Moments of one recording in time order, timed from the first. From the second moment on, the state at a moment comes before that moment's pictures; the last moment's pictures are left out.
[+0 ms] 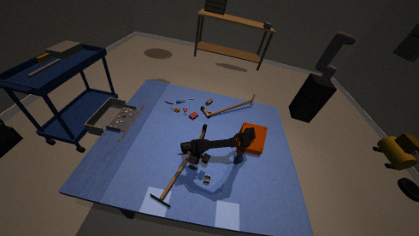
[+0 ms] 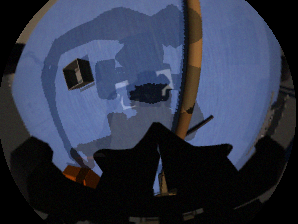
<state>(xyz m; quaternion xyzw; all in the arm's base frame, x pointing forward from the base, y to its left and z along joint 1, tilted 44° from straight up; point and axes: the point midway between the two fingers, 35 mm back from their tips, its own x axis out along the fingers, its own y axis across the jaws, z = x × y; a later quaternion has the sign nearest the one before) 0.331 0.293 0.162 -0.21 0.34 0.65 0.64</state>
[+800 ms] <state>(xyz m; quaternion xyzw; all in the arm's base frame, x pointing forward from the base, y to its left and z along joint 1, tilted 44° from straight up) 0.325 0.319 0.135 -0.20 0.34 0.65 0.64</state>
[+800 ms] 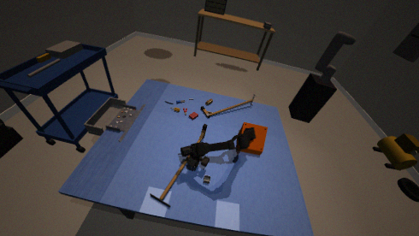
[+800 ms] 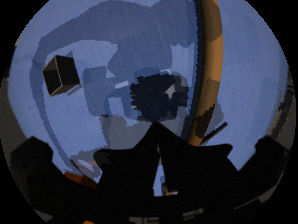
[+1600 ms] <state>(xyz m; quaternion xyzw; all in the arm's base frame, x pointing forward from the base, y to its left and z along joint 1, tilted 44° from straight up) 0.350 0.321 0.133 -0.21 0.34 0.65 0.65</state>
